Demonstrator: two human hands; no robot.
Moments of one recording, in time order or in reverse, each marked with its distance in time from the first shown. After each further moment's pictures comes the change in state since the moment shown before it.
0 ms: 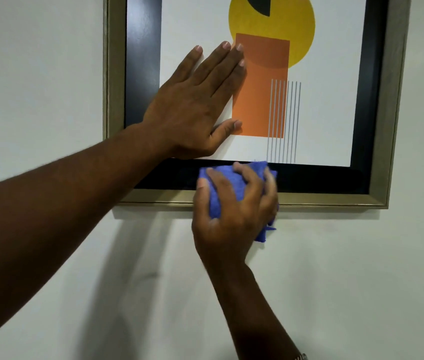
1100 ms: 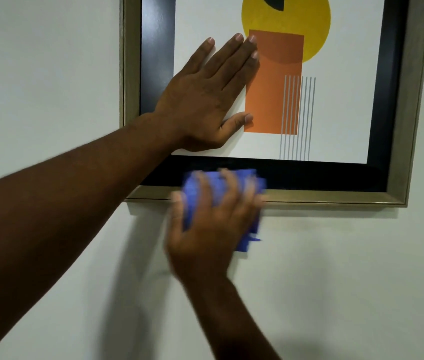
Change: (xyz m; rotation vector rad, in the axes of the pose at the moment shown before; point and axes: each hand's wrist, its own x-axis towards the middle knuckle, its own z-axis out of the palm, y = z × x) left_hand 0.003 -0.009 0.000 0.040 -0.009 0.033; right_hand -0.033 -0.042 -0.004 -0.099 -0.207 -0.001
